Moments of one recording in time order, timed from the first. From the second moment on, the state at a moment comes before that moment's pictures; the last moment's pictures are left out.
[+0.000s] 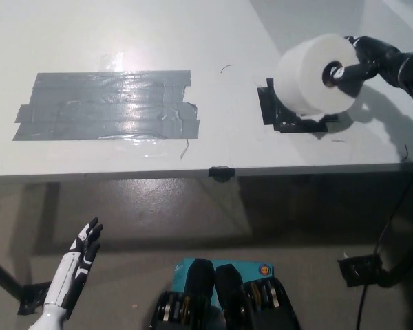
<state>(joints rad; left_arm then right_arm) -0.06 0.22 0.01 0.32 0.15 -0.37 -0.04 -1.20 -0.39 0.38 1.12 -0.23 0.17 0.39</state>
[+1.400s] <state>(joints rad) -0.09 0.22 0.01 0.32 0.15 -0.36 -0.04 -1.38 -0.40 0.44 1.14 -0.36 0.14 0.60</state>
